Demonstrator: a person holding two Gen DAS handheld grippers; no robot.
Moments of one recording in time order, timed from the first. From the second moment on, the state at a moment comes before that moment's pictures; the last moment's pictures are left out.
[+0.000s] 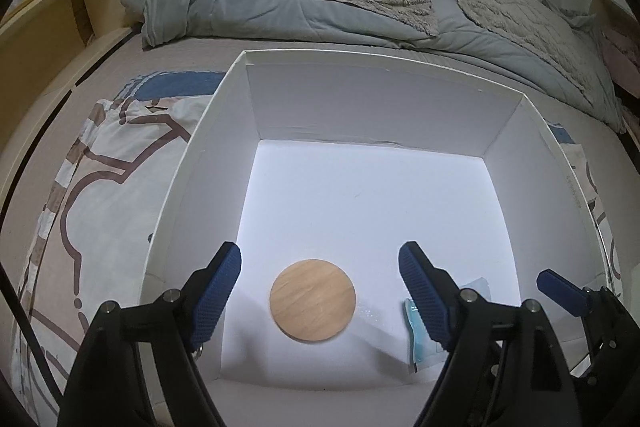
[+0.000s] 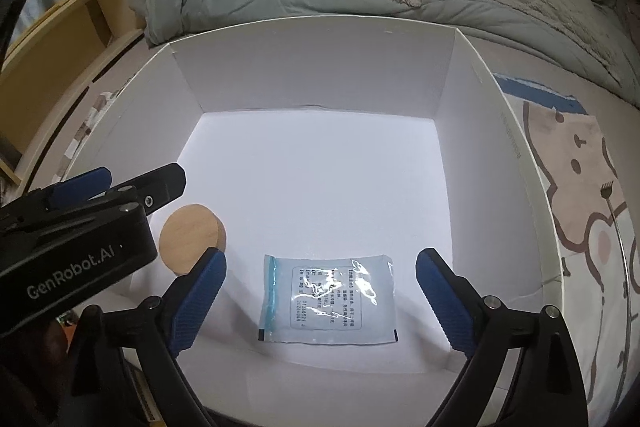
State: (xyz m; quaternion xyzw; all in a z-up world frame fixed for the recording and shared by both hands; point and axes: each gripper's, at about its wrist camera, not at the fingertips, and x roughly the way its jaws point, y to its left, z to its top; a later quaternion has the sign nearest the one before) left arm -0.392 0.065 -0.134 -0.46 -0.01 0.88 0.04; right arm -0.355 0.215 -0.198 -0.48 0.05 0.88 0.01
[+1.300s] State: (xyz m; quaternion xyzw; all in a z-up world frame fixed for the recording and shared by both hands) left arm -0.297 0.029 -0.022 -0.35 0.00 0.94 0.04; right arm -0.259 0.227 -0.085 -0.32 0.06 0.94 0.04
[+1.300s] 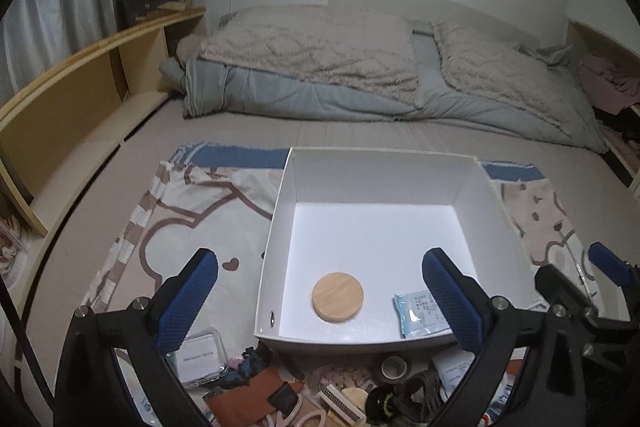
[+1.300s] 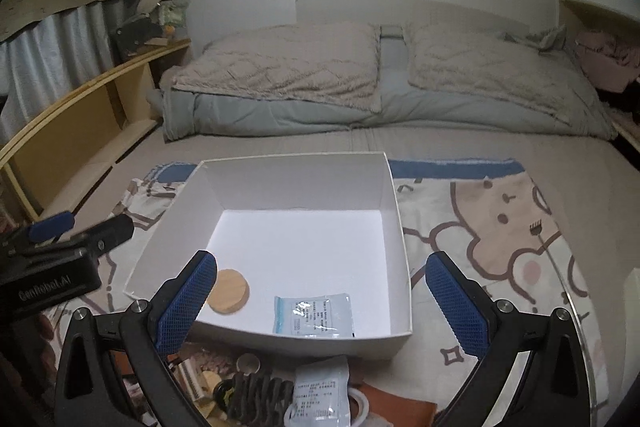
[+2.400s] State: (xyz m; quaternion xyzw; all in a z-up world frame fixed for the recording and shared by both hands) left arm -0.140 -0.030 0.048 -0.25 0.02 0.97 0.08; right arm -0.100 0.214 -0.016 -0.23 0.02 0.97 0.03
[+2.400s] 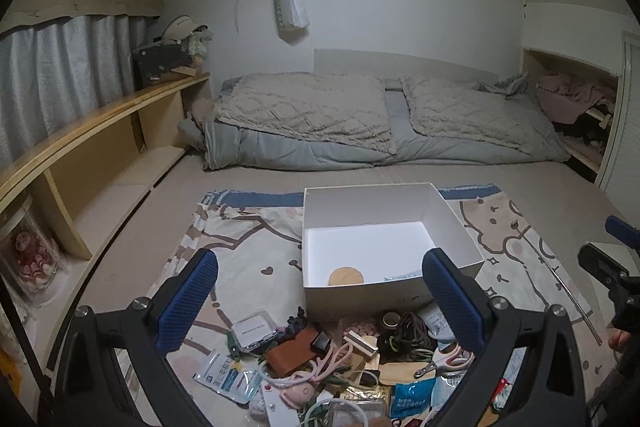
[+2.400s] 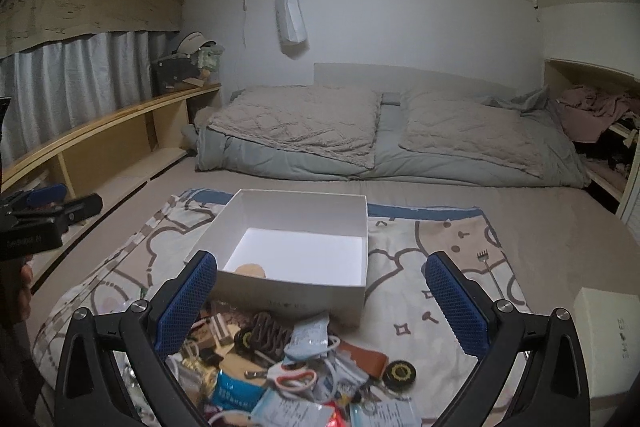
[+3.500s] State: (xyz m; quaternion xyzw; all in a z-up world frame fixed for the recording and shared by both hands) left arm -0.039 -0.087 0.021 -0.17 -0.04 0.98 0.06; right arm -0.016 0.232 -0.069 -0.18 0.03 0.98 0.04
